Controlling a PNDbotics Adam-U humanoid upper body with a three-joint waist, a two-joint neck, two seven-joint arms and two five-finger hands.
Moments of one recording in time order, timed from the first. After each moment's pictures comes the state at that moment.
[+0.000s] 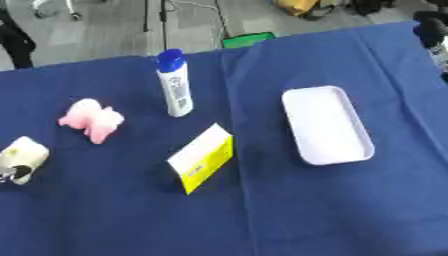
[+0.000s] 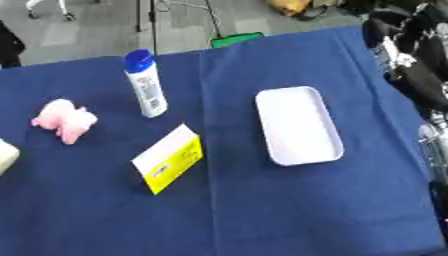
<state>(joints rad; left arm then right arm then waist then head) -0.33 0.46 0.27 -1.50 -1.10 0.26 -0.52 -0.34 -0.48 -0.12 -1.86 -0.09 -0.08 -0.04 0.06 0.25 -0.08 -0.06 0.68</state>
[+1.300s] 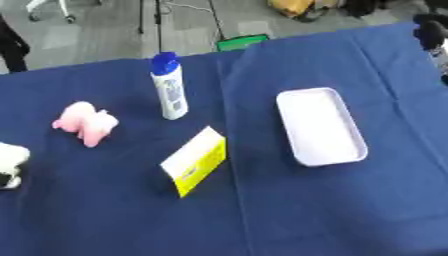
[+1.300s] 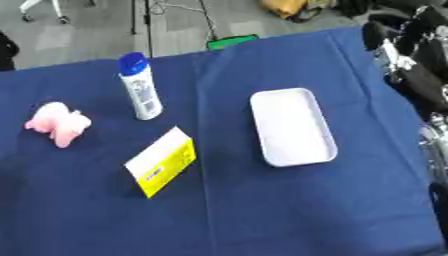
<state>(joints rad) -0.39 0.46 0.23 -1.41 -1.10 0.33 -0.24 -0.34 -0.48 -0.12 -1.86 -0.09 -0.08 -0.04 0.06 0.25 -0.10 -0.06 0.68</state>
